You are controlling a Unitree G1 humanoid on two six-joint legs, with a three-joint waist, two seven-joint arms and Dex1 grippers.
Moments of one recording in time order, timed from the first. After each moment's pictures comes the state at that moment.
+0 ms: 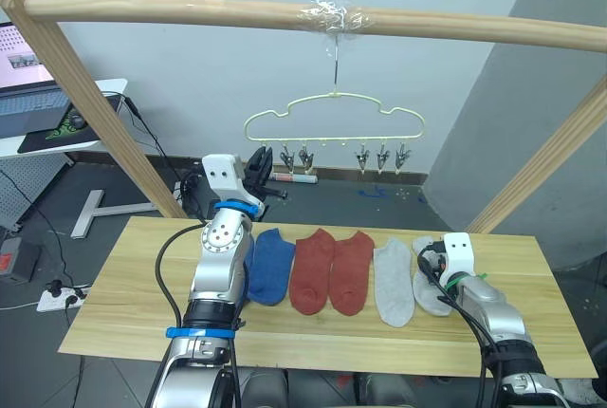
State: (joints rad) left arm -0.42 0.13 0.07 0.21 -0.11 -0.07 -0.21; right arm -0.17 -0.30 -0.06 0.43 0.09 0.31 0.25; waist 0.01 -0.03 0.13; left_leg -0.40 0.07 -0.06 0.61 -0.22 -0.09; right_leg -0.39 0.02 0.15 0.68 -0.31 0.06
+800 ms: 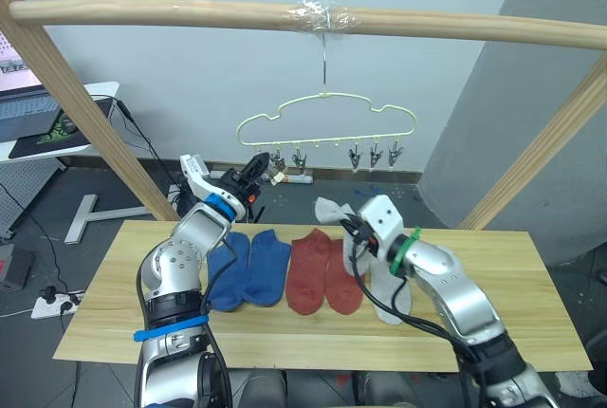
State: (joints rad) left arm -0.46 0.16 0.40 0.07 -0.96 0.76 -0.24; right arm -0.31 -0.21 0.30 -0.12 0.02 0.41 0.47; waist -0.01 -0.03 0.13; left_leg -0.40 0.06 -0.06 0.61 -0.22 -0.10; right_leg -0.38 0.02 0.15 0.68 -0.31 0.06
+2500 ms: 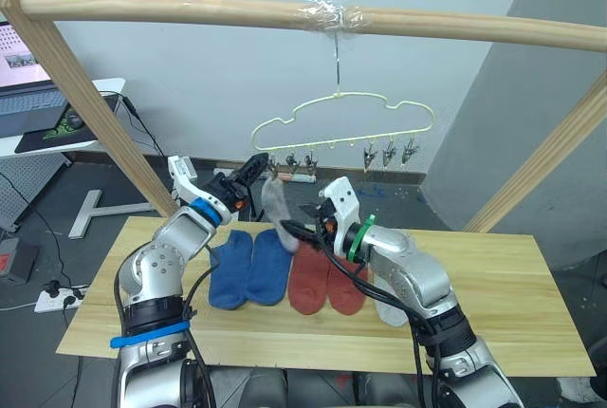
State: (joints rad) left arm -0.42 0.27 0.36 0.05 -0.90 0.73 -0.32; right arm -0.40 -0.01 0.27 -0.10 0.26 0.66 0.53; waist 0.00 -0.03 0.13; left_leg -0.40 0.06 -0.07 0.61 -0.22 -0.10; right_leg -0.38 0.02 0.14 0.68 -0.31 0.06
